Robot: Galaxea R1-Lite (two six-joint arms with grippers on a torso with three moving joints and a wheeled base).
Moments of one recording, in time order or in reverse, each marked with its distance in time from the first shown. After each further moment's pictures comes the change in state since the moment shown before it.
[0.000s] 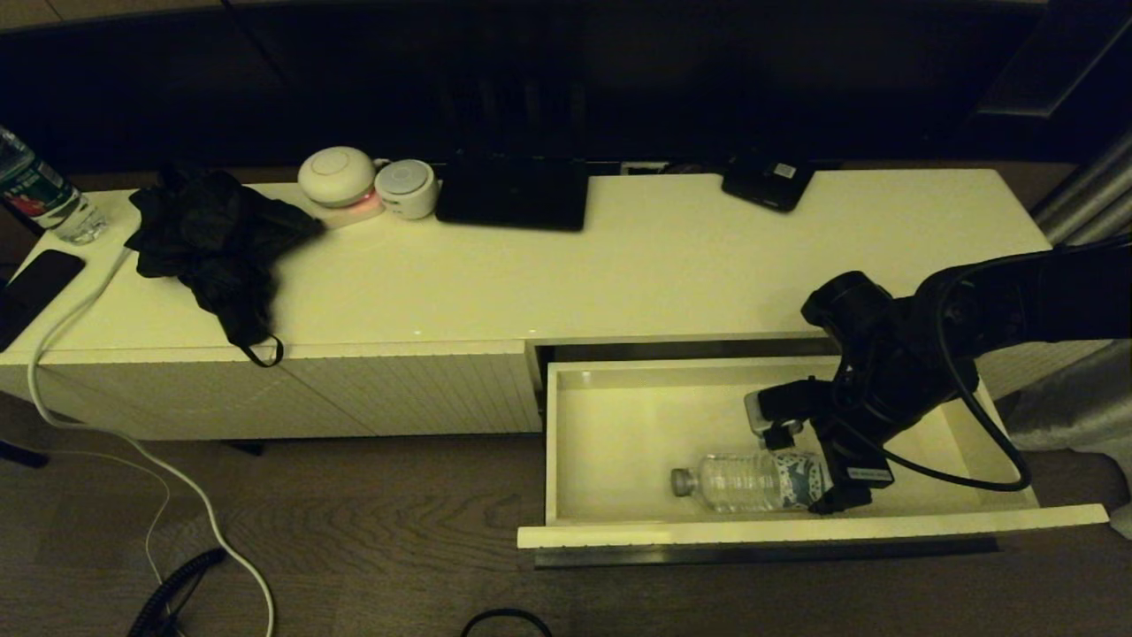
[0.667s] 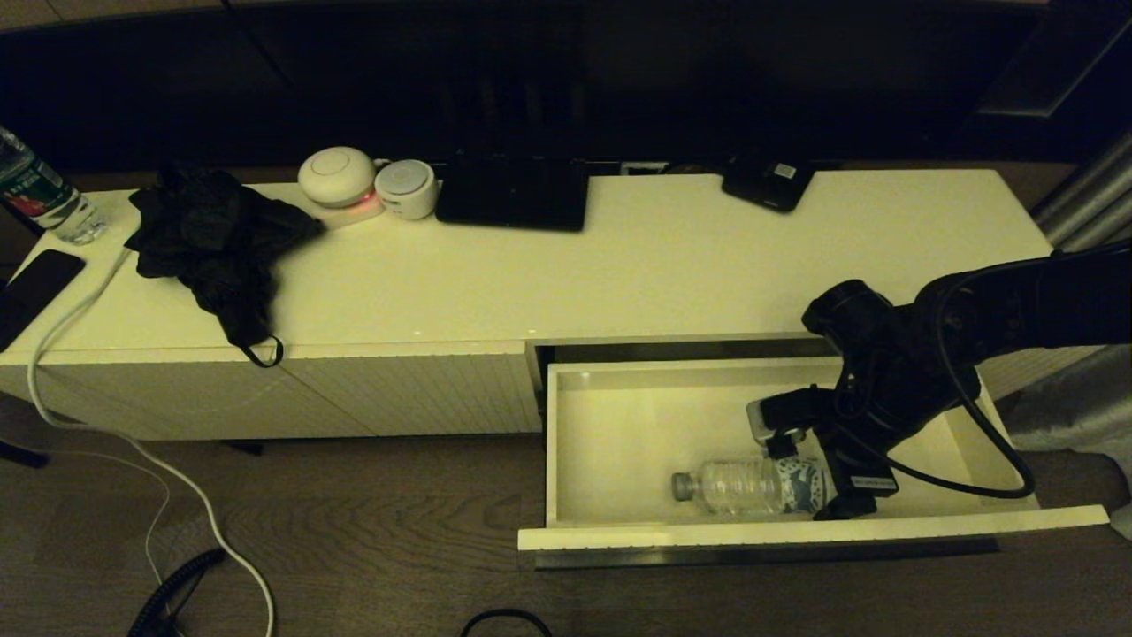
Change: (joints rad) left arm 0.000 0.000 0.000 0.000 0.000 0.000; right arm -0.002 0.001 0.031 0.008 -0.001 -0.003
